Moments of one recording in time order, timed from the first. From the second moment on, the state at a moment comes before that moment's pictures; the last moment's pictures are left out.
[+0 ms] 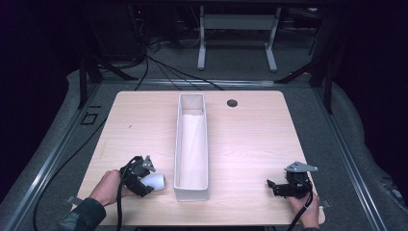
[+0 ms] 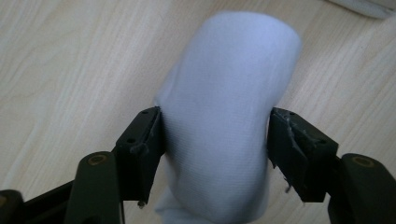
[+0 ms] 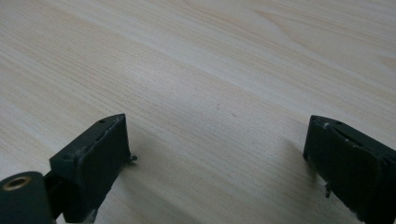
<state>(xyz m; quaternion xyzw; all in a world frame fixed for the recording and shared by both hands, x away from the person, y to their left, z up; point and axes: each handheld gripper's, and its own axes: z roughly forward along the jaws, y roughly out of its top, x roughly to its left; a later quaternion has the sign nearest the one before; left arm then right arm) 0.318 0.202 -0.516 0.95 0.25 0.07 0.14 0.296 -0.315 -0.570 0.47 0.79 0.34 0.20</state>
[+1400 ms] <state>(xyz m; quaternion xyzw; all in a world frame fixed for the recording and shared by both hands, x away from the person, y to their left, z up) 0.326 0.230 -0.472 0.93 0.29 0.11 0.21 0.296 -0.314 -0.570 0.47 0.79 0.34 0.20</state>
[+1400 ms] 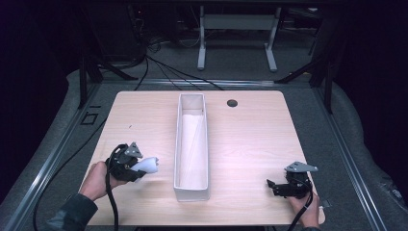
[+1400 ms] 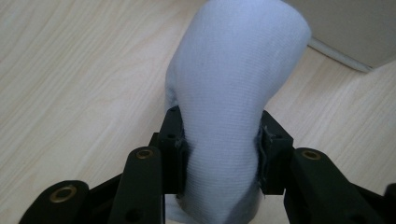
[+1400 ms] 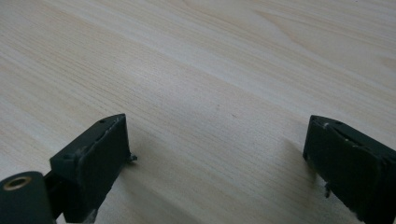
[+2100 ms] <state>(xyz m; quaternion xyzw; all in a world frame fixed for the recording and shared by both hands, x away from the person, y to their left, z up) 0.336 0.226 -0.415 0.93 0.27 0.13 0.22 0.296 -0.315 -0.570 0.47 0.79 0.34 0.20</state>
